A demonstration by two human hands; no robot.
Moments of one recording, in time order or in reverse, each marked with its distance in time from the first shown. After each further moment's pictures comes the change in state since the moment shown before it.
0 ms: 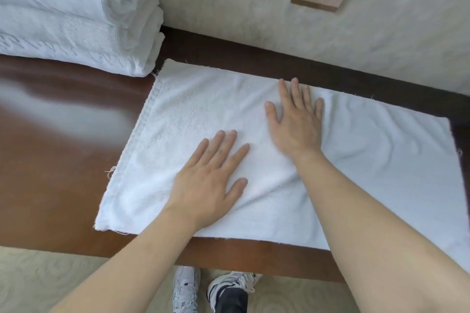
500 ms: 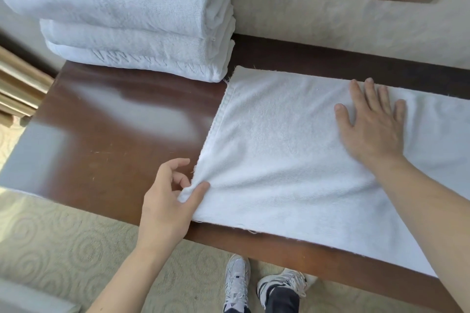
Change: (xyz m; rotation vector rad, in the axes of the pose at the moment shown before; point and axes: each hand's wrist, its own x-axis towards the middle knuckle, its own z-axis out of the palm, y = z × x) left_hand -0.116 -0.092 -0.033 -0.732 0.382 -0.748; right_hand 0.001 0.002 0.002 -0.010 0.010 -0.003
